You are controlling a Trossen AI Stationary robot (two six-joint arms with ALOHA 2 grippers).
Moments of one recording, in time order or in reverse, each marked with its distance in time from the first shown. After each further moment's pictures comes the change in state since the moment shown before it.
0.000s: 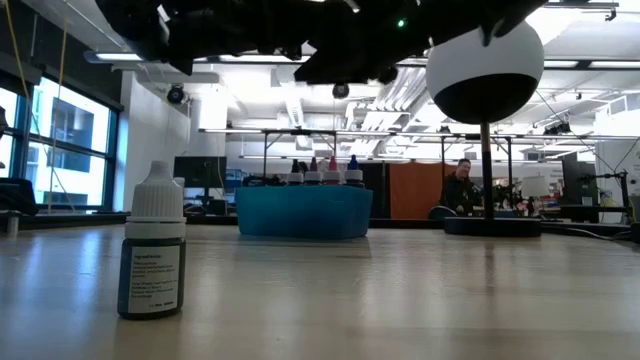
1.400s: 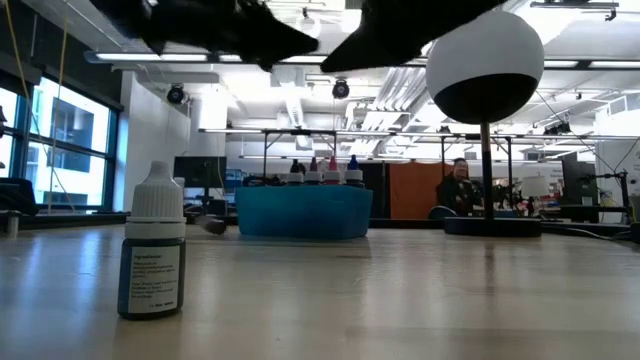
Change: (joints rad) left arm 0.001 -0.141 -0.003 -0.299 -0.258 -0.024; right arm 0.174 -0.057 0.002 -0.226 0.196 -0.115
